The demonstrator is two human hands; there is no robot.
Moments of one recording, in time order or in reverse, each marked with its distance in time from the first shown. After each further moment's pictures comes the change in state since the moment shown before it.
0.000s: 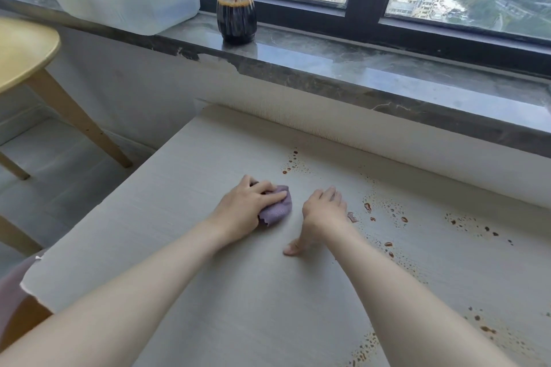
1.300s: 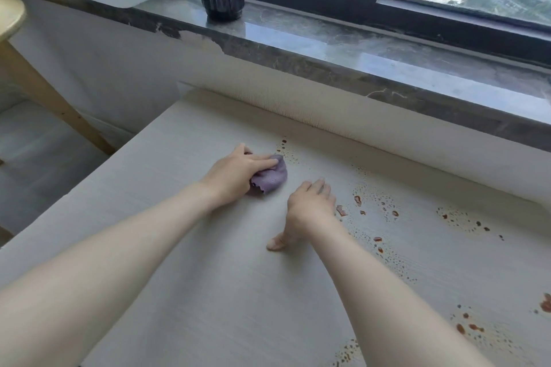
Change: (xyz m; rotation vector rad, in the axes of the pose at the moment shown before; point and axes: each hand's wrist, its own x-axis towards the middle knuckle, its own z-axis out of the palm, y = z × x) left_hand 0.048 -0.008 -0.008 -0.070 -0.023 -0.098; right_hand 0.015 -0.003 0.005 0.098 -0.010 0.033
